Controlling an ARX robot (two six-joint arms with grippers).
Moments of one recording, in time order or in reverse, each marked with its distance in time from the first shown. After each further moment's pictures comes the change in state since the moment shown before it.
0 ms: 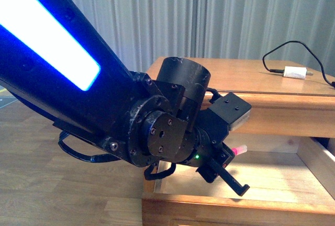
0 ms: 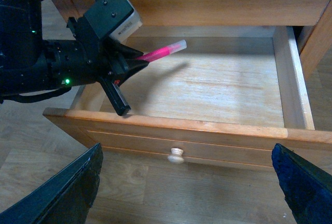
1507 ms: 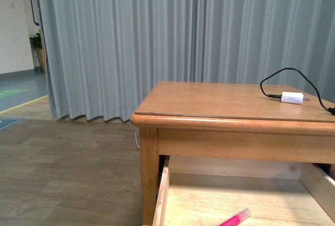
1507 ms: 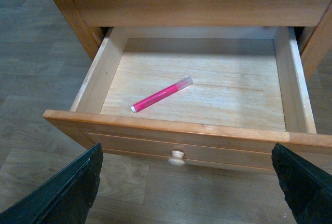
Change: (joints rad) left arm 0.431 -1.722 -0.920 -0.270 -0.047 -0.467; right arm 0.000 0.000 0.000 0.000 0.000 0.000
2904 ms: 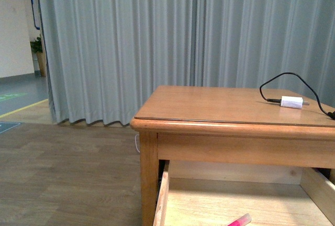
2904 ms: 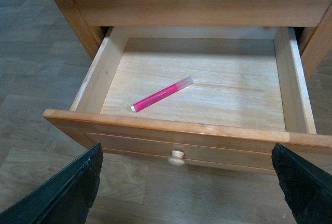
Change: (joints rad) left arm 0.120 -0.408 -0.444 0.017 -0.081 -0.004; right arm 0.002 0.000 0.000 0.000 0.001 -0.003
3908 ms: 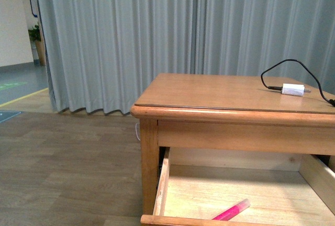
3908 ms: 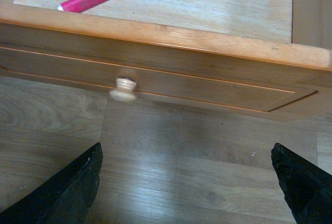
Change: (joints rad) left arm 0.000 -0.043 -0.026 0.008 0.000 0.001; right arm -0.141 0.376 -0.108 0.163 -0.095 -0.143
